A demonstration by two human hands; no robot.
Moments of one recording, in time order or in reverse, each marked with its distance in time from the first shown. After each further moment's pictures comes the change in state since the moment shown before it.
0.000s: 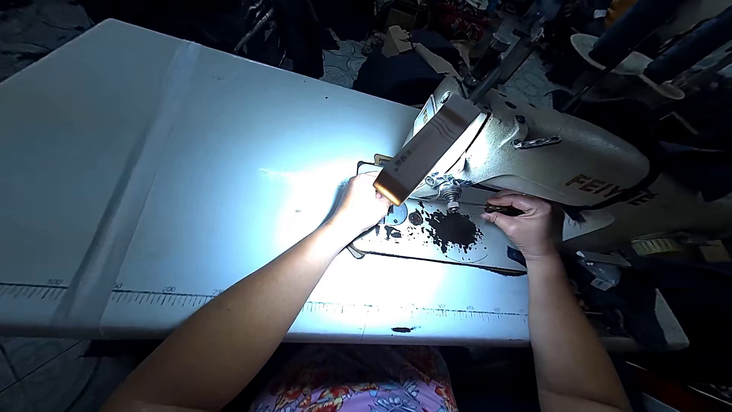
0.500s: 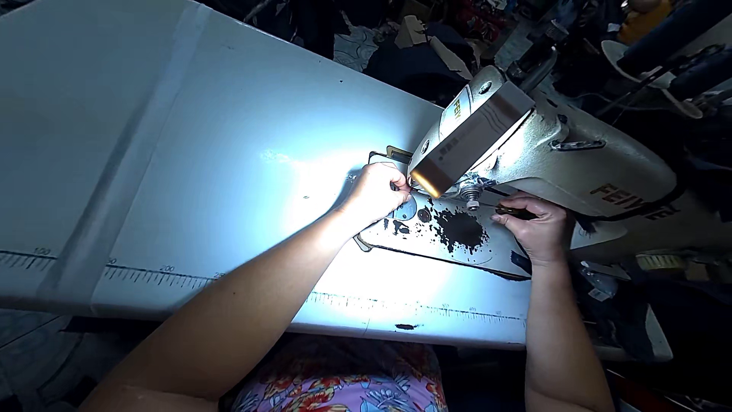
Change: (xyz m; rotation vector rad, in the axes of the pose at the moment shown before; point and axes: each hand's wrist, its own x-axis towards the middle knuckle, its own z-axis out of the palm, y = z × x) left_hand 0.005 -0.004 -0.001 0.021 -0.048 0.030; right_hand 0.005 -0.014 -0.002 -0.082 0.008 0.019
